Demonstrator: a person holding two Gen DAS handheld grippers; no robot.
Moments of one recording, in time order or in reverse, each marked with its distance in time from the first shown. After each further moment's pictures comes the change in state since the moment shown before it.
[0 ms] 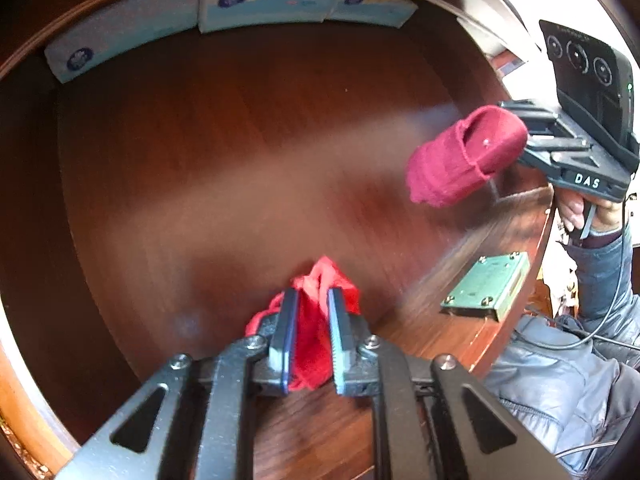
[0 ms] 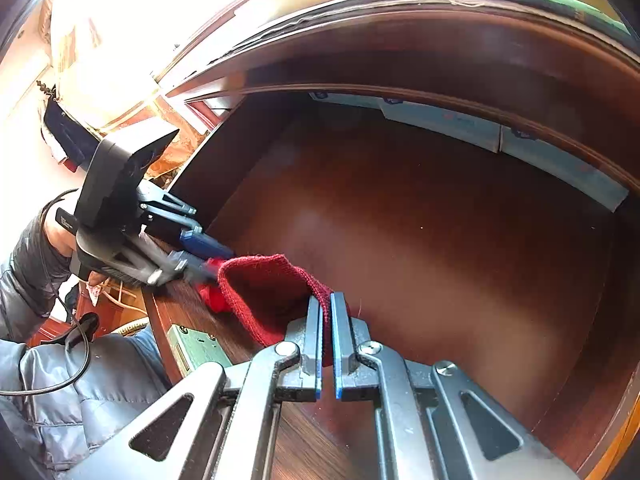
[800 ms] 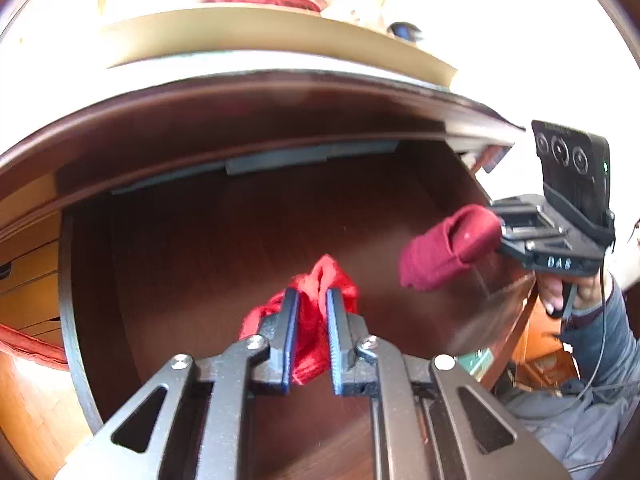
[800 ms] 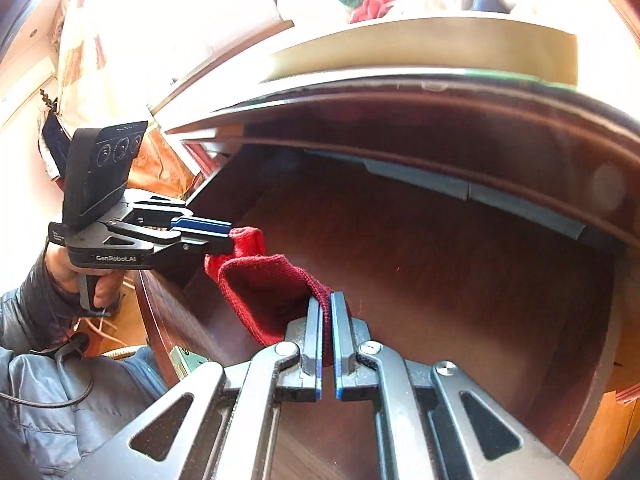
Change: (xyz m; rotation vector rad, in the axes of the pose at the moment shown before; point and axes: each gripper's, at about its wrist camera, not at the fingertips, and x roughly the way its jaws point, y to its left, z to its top) left arm -0.071 0.002 -0.004 0.004 -0.443 0.072; right arm -0.041 0.016 -0.023 -0.027 -0.200 -0.076
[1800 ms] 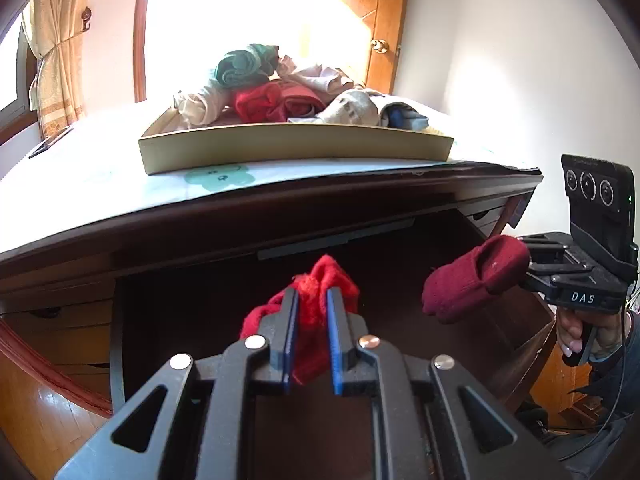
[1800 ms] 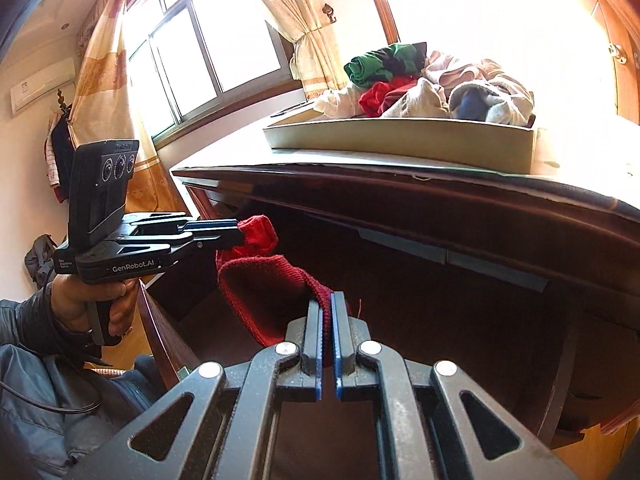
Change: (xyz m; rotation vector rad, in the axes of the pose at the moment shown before) left arm -0.026 -0.030 0.006 0.064 -0.298 0.176; right arm -0.047 0.013 -0.010 -0.088 -0.242 -0.065
